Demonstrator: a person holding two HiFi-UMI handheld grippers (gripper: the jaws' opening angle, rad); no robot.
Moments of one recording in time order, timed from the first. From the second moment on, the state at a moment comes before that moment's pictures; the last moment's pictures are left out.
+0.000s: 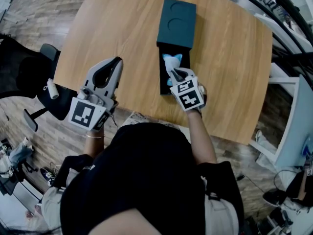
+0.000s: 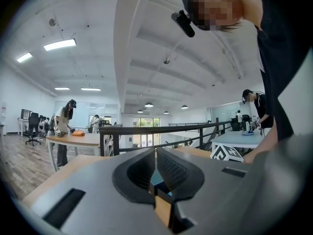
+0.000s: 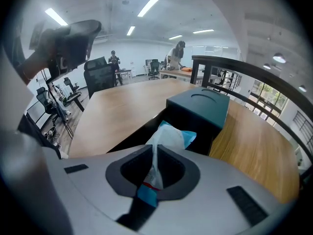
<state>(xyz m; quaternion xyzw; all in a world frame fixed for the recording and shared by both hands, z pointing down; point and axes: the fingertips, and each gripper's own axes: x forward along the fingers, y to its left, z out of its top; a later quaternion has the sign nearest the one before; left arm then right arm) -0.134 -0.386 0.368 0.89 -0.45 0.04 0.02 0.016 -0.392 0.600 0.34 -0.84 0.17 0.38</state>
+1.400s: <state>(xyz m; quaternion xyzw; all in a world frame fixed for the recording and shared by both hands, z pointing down) -0.102 -0.386 0.347 0.93 -0.37 0.03 0.01 0.028 -0.382 0.406 0.45 -0.88 0.09 0.12</state>
